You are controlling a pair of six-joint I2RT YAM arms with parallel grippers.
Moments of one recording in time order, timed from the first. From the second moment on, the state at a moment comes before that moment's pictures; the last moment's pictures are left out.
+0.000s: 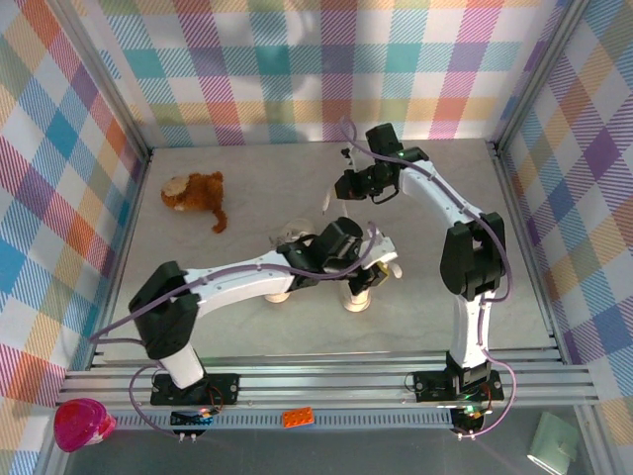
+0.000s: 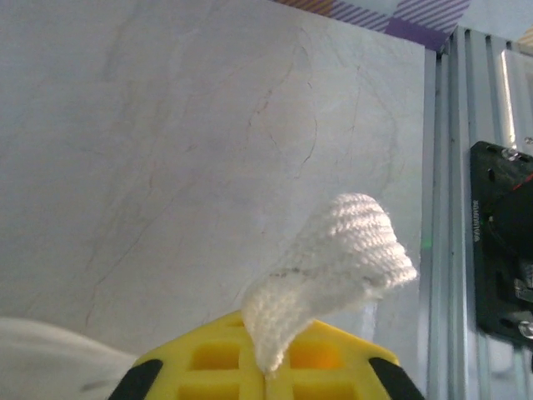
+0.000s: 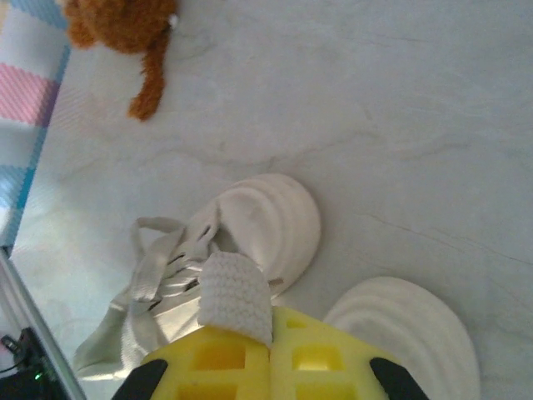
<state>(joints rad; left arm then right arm) -0.99 1.71 1.23 -0.16 0.30 0.08 0.39 2.02 1.83 -0.81 -0.59 0.14</state>
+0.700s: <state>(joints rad) -0.65 1.56 1.15 -0.16 0.24 -0.12 0.24 1.63 1.35 -0.76 -0.60 0.03</state>
